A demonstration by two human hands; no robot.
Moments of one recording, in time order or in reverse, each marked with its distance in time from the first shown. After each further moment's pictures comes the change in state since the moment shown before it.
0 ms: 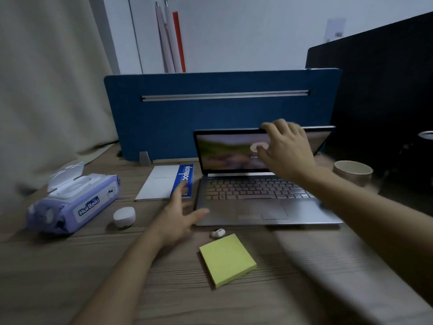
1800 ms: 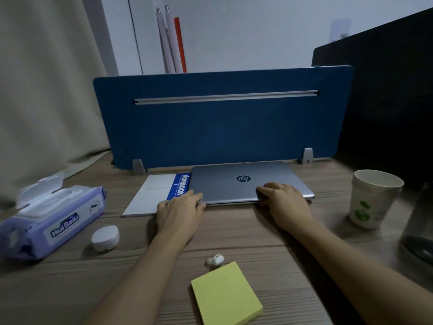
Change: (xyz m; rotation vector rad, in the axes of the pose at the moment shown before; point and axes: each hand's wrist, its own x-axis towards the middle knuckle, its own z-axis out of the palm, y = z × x) left_hand 0.079 -0.002 0.033 0.857 0.342 -0.014; right_hand -0.061 0.012 0.106 0.088 -0.344 0.067
